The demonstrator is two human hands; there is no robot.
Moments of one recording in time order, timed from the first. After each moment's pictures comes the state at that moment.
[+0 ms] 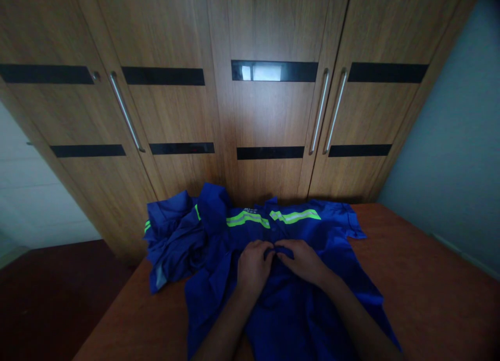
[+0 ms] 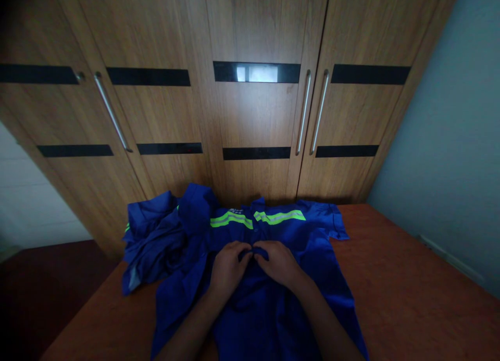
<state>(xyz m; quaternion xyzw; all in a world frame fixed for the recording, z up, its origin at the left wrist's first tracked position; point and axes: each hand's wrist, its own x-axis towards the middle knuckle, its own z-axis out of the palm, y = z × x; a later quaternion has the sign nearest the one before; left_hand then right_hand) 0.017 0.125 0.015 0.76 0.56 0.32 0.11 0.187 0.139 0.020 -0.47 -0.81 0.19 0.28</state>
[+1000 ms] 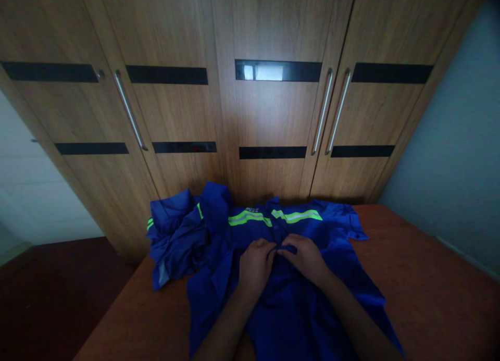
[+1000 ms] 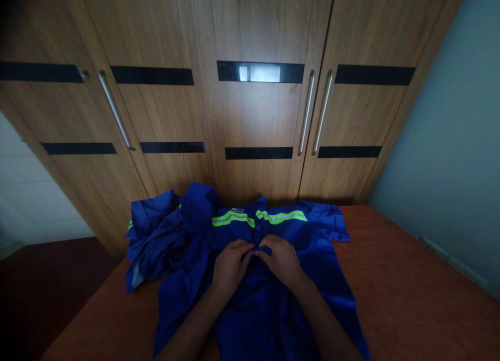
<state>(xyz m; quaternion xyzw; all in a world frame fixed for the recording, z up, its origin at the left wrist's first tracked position) 0.017 0.121 0.024 0.78 0.56 0.26 0.12 0.188 0.143 0.015 -0.48 -0.79 0.16 0.34</state>
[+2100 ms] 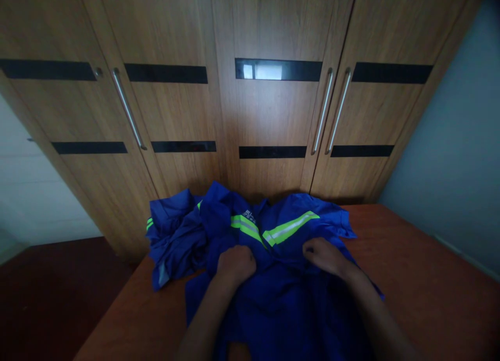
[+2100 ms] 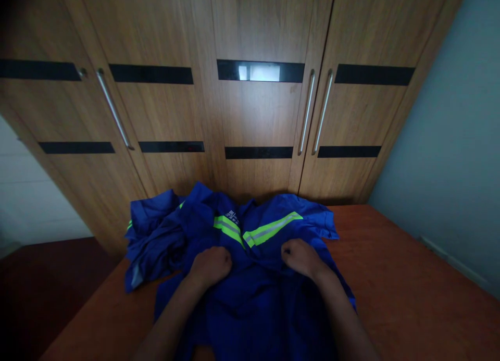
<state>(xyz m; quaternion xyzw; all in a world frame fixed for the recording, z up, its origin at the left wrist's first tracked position) -0.028 0.131 0.049 0.75 0.65 0.03 0.10 0.239 0.148 0.030 -0.54 -0.80 0.20 0.17</state>
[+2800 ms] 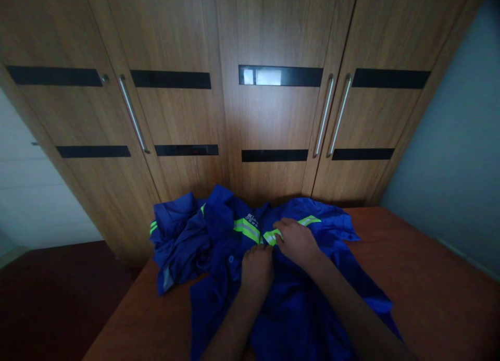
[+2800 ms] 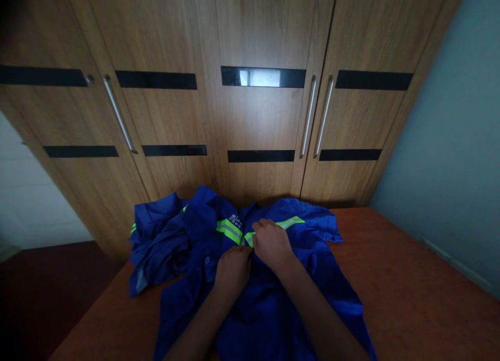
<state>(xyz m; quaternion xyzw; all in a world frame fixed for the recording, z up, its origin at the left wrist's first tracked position) 0.013 0.127 0.021 0.79 0.60 0.12 0.01 0.144 0.148 0.082 -0.57 -0.81 -0.04 0.13</state>
